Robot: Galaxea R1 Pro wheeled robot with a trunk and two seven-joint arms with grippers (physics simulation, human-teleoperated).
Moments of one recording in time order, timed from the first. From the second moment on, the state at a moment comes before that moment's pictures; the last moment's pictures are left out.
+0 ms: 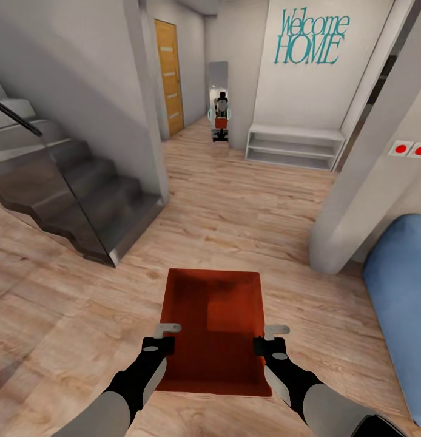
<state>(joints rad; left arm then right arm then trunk) -0.62 -0.14 -0.12 -0.47 0.06 0.18 0.28 -0.70 0.04 0.61 -0.27 -0.53 -0.07 -0.28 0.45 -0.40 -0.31</state>
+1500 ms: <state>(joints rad) -0.62 -0.14 -0.12 -0.47 0.06 0.18 0.28 -0.70 0.04 0.60 -0.27 -0.53 -0.07 -0.28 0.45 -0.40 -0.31</state>
